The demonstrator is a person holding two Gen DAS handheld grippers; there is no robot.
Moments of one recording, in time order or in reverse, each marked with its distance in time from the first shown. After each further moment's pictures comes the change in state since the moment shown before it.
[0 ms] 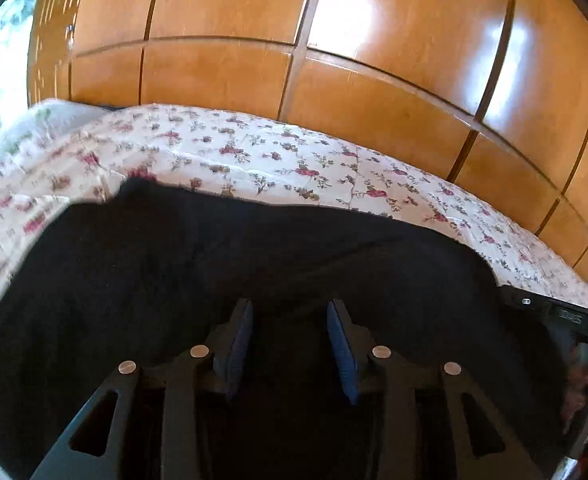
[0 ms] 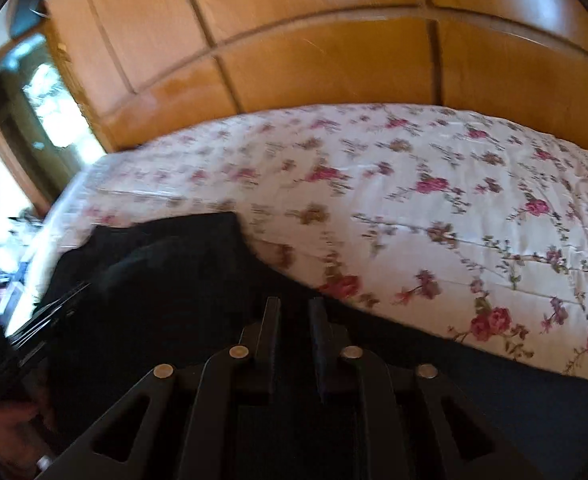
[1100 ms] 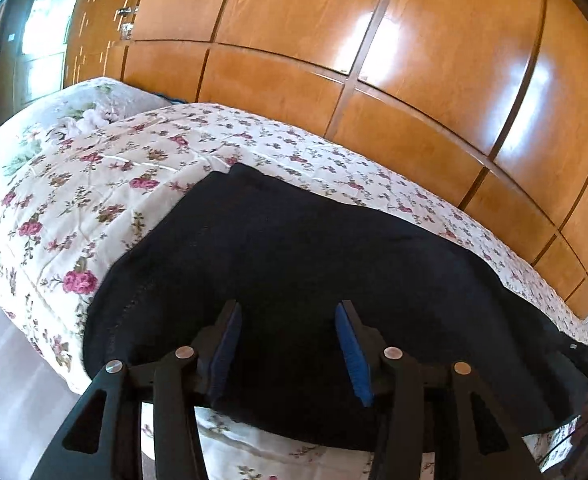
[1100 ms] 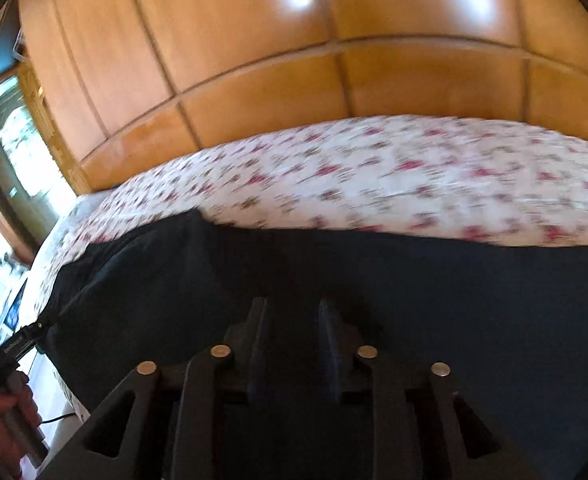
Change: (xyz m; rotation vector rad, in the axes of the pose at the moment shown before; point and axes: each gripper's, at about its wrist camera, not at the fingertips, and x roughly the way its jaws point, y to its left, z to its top) left arm -0.076 0.051 -0.028 -0.125 -0.039 0.040; right arm -0.131 -0.042 -0.080 0.142 -0.174 -0.098
